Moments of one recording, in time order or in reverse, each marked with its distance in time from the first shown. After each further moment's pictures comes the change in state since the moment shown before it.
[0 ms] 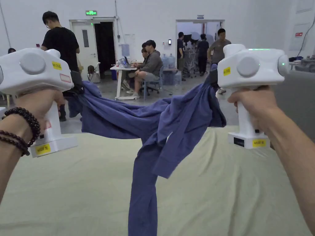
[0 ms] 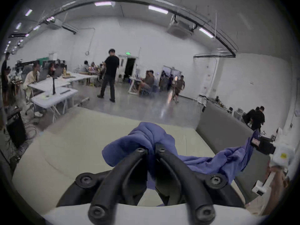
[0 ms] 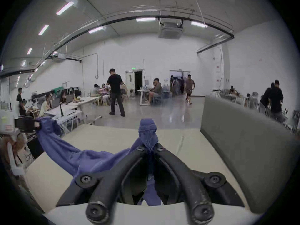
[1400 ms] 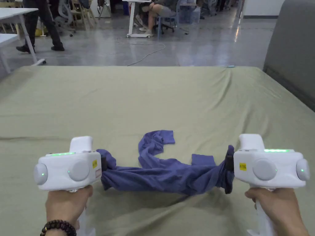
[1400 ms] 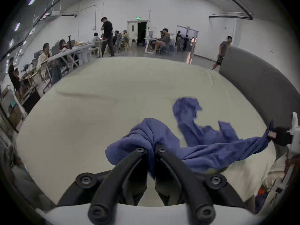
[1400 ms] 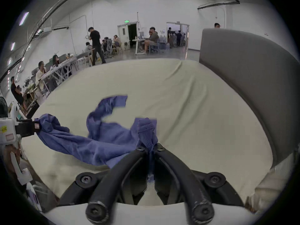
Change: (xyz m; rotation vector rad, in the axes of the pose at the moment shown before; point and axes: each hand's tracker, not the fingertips) left arm -0.043 -0.399 0.071 -0.414 0.222 -0.063; right arm -0.024 -0.391 0.098 -0.512 -0.019 -0.047
